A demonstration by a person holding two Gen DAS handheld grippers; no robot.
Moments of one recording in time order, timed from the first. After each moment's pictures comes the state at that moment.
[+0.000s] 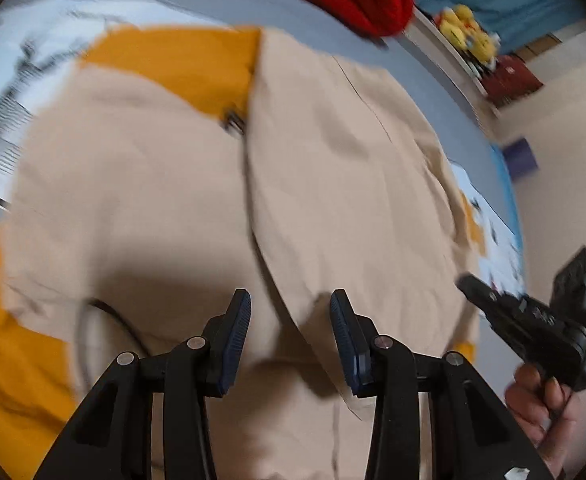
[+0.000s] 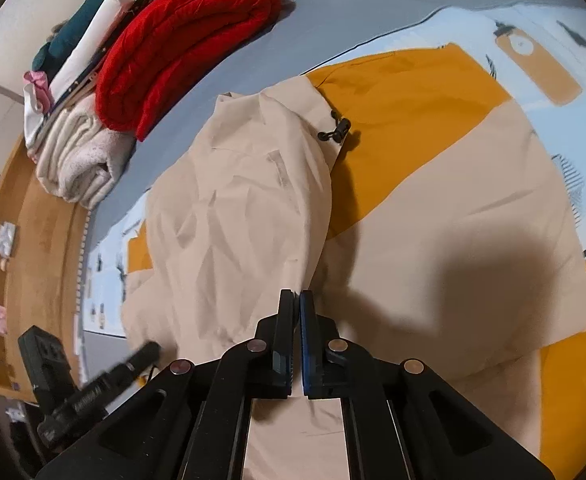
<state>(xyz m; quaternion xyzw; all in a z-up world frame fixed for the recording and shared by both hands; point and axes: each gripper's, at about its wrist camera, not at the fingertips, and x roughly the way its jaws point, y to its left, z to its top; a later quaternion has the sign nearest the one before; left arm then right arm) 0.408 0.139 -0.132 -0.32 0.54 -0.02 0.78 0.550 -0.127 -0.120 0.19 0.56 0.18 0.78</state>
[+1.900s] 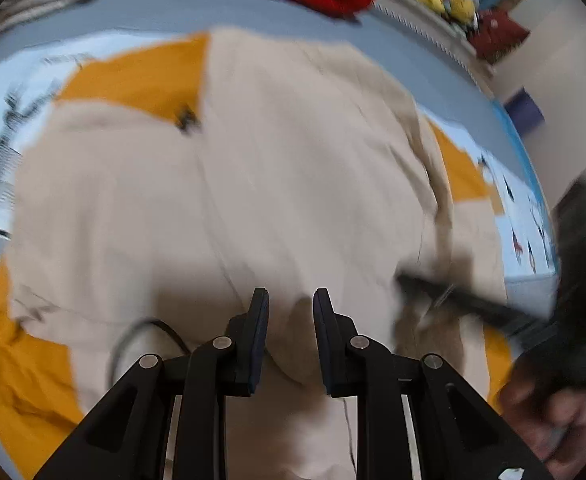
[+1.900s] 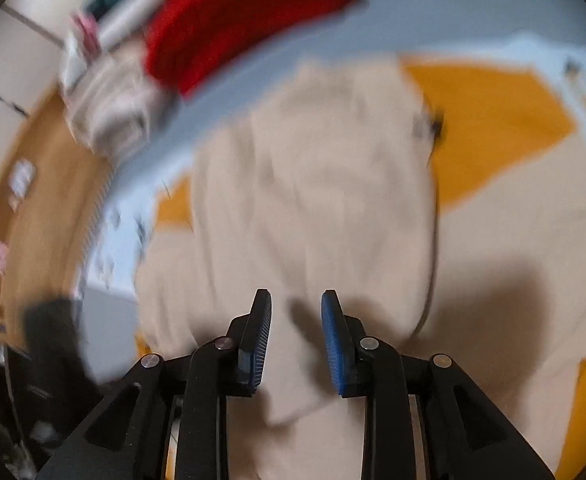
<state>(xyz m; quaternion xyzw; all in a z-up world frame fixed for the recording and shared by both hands) 0.424 0.099 -0.107 -0.20 0.53 0.01 0.82 0.542 -0.065 -0.134 0.11 0.59 0.25 0.76</state>
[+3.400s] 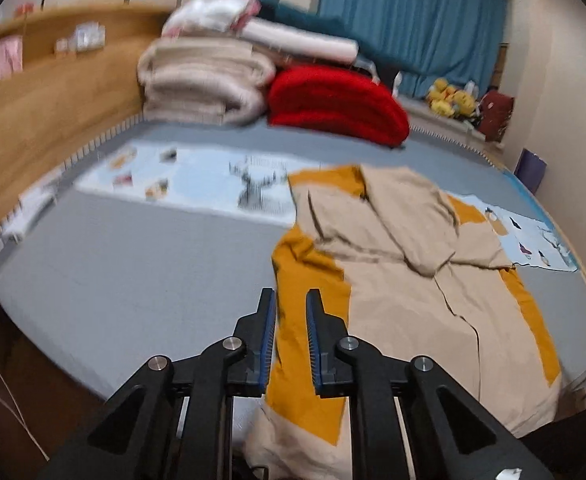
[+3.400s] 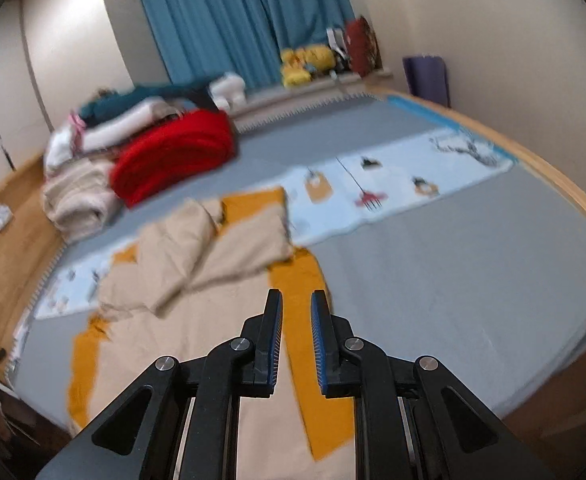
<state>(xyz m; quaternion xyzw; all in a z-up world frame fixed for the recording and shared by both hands) 0.080 0.199 0.011 -0.13 0.36 0.13 0.91 0.214 -0.380 0.022 0.10 0.35 0.06 0.93</state>
